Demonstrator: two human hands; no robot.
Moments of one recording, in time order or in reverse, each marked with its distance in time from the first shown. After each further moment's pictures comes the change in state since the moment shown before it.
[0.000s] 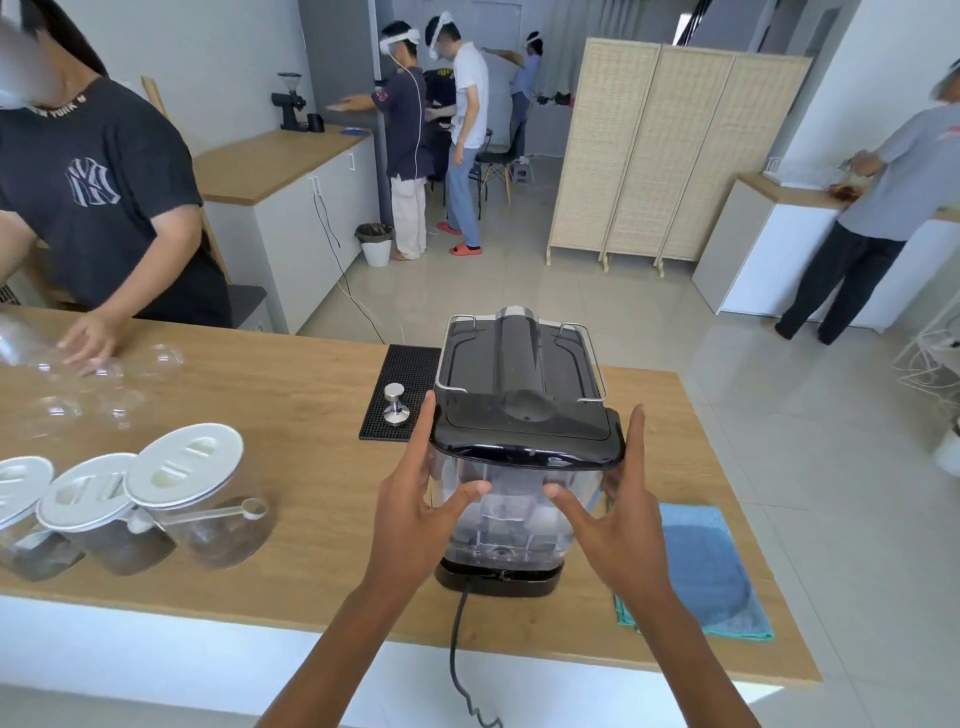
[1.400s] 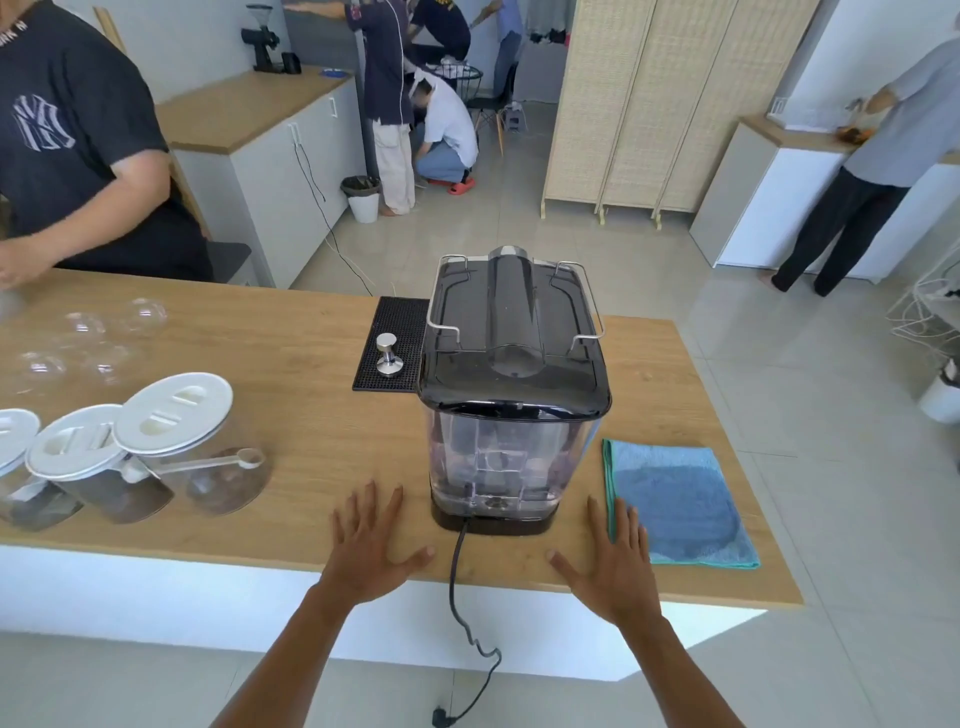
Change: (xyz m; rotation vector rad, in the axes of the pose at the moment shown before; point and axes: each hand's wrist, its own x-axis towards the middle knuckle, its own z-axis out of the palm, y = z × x) left_hand -0.093 -0.172 -0.012 0.832 -0.668 -0.412; right_hand -0.072 0.192 0.028 -0.835 -0.294 0.223
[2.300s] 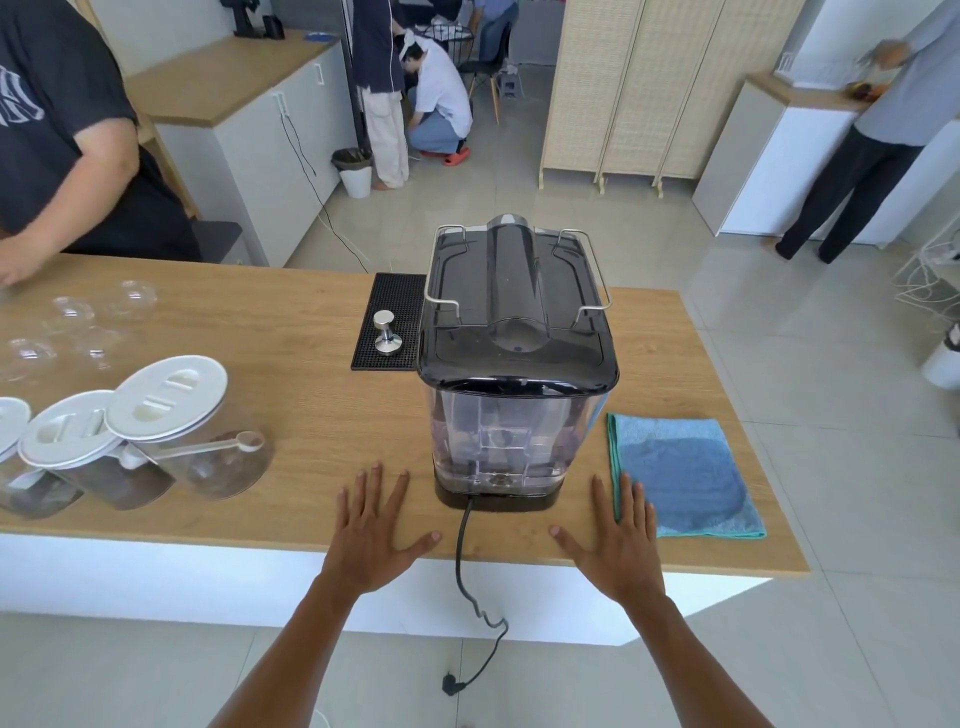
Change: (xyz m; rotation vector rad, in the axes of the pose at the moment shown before) left_hand -0.002 -0.013 0.019 0.094 0.077 0.062; right_hand 0.000 0.007 0.017 -0.043 0.025 0.006
